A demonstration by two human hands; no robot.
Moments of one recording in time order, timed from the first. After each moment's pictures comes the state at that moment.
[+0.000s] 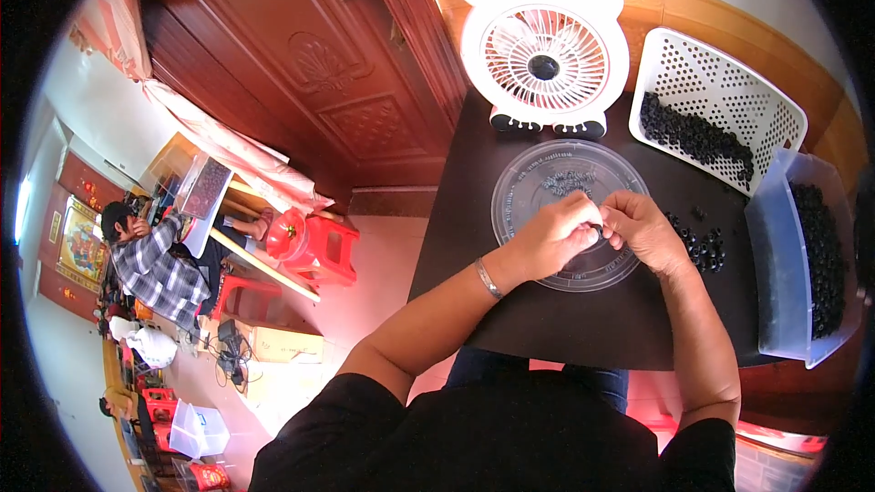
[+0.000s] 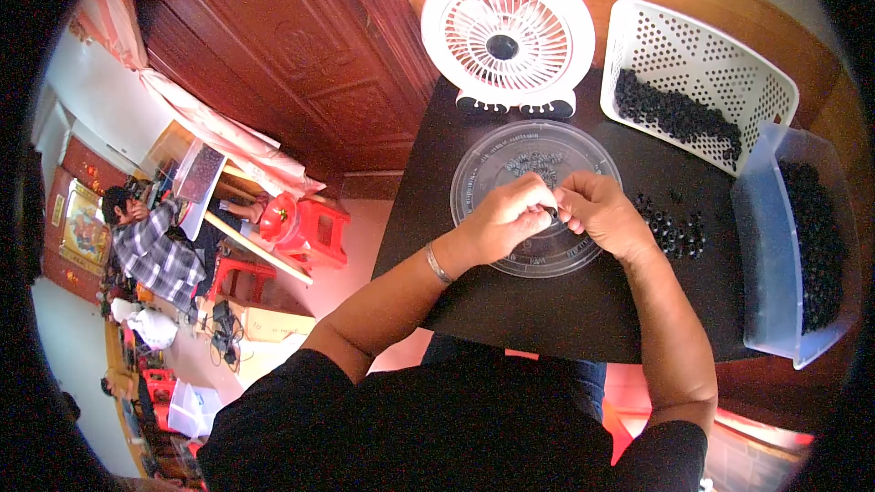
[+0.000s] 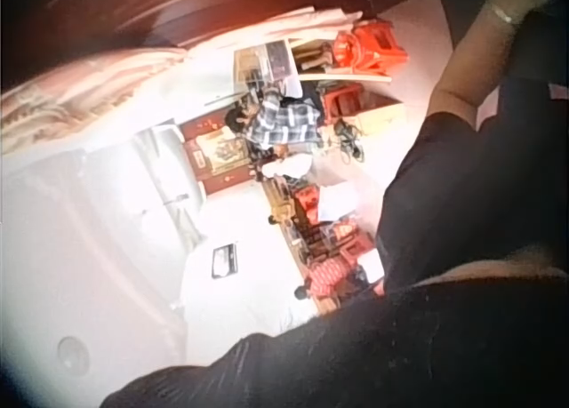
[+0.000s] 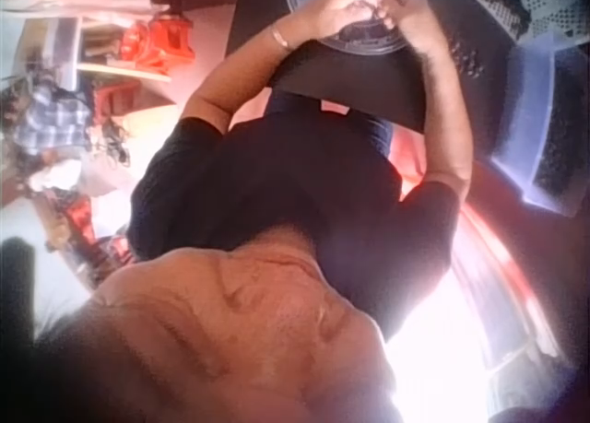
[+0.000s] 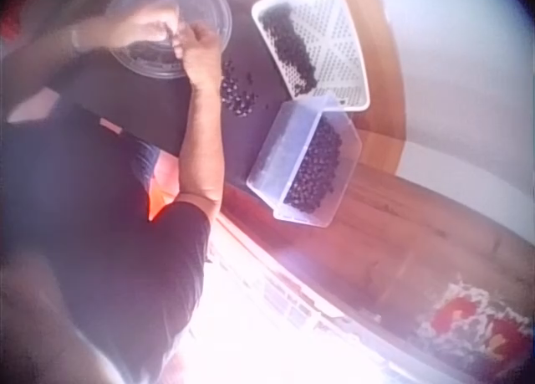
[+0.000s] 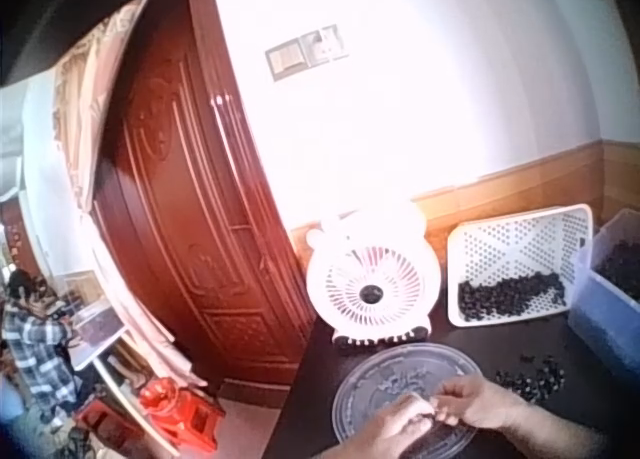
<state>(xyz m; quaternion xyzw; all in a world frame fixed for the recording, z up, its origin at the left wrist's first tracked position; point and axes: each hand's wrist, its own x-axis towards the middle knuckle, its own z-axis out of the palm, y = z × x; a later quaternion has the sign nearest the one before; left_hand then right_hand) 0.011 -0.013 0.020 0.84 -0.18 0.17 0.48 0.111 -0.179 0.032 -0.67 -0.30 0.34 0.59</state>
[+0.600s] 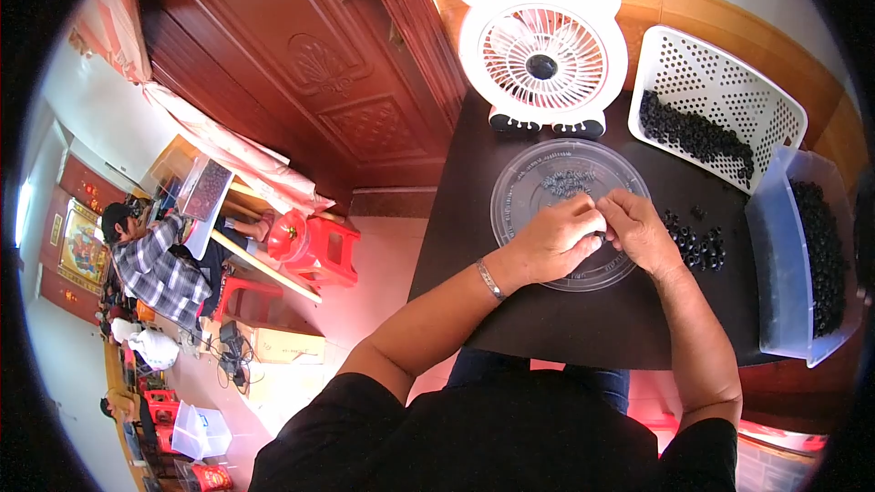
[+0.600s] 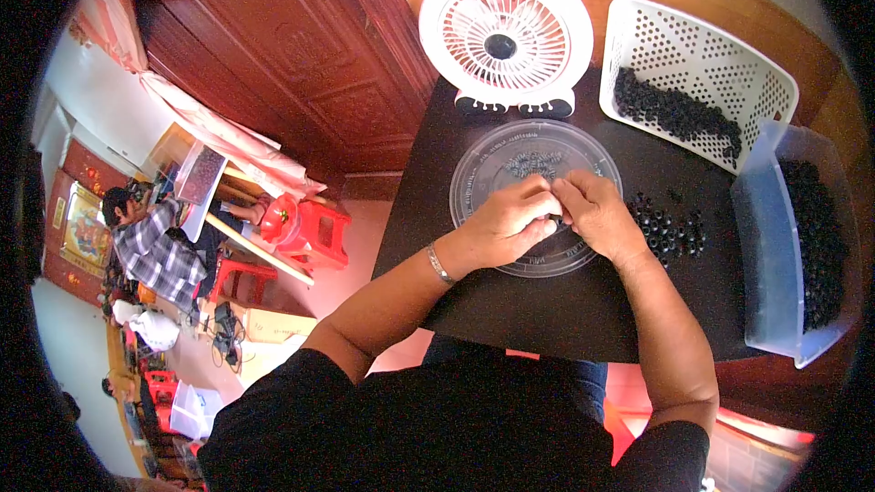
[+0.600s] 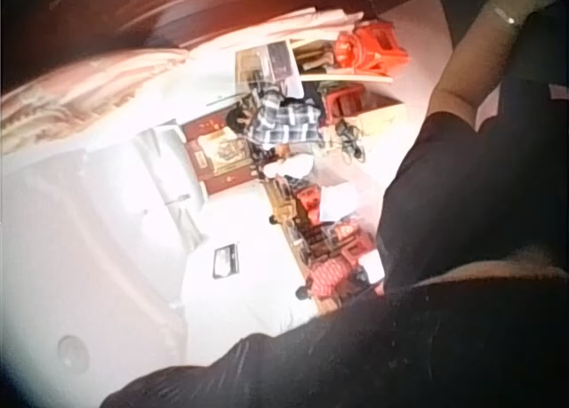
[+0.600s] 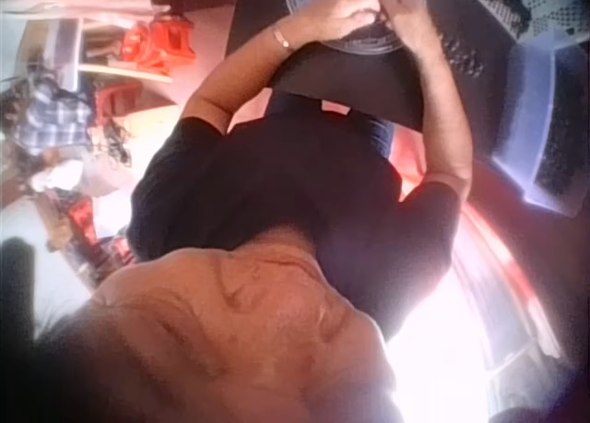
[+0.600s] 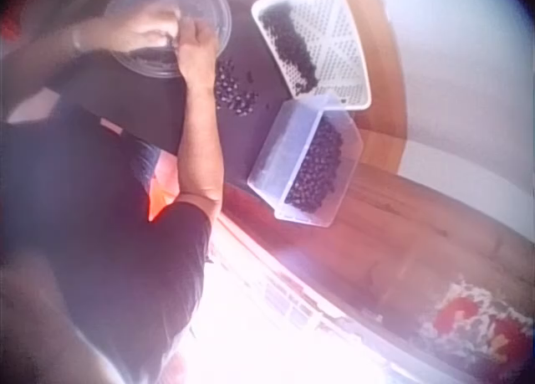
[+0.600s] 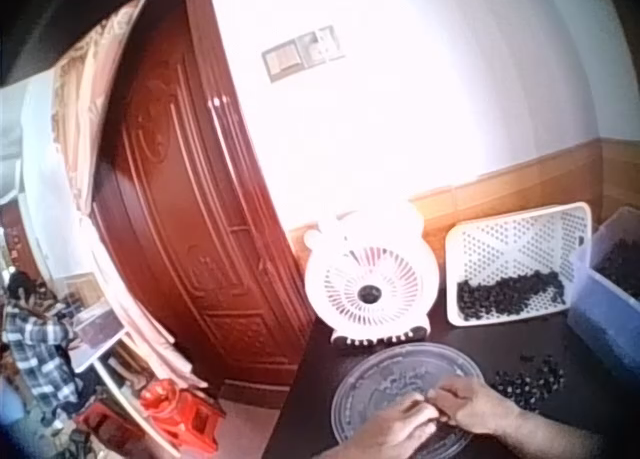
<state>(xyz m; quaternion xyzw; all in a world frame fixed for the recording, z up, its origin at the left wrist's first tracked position) 0.012 -0.020 0.023 0.87 -0.22 0.21 0.39 0.104 -0.175 0.038 -0.74 -0.29 0.26 0.54</state>
